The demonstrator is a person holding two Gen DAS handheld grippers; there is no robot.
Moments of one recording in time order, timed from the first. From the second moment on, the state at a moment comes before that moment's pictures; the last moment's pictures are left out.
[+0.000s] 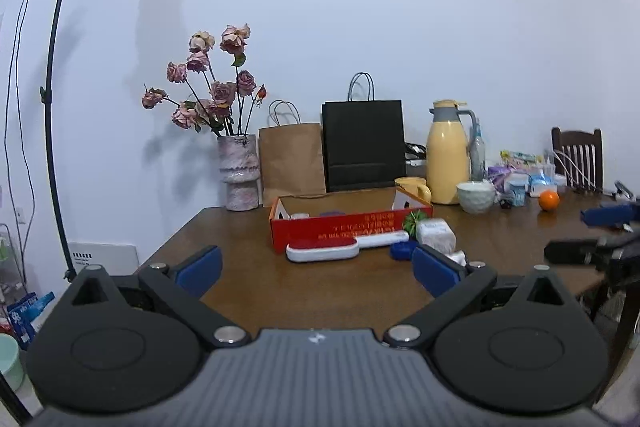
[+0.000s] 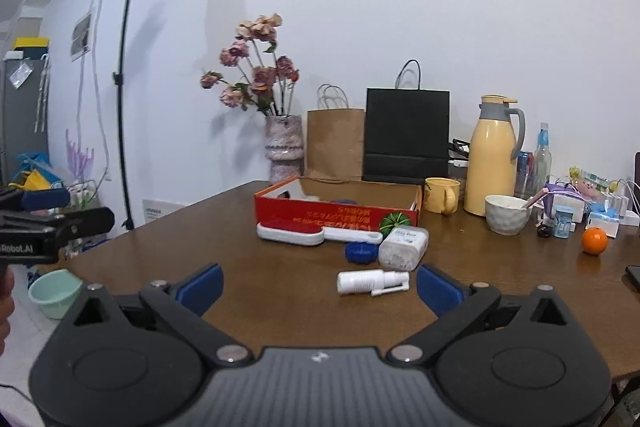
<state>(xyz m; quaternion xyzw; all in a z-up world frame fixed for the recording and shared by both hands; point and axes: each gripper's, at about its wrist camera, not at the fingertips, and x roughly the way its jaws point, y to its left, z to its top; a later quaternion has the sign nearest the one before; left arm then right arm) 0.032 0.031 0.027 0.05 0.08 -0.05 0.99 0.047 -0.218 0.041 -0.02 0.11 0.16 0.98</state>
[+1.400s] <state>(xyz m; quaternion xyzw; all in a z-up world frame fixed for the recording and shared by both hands) 0.270 -0.024 -0.019 0.03 0.21 -0.11 0.97 0.282 -0.209 -0.016 0.10 0.26 0.11 0.95</state>
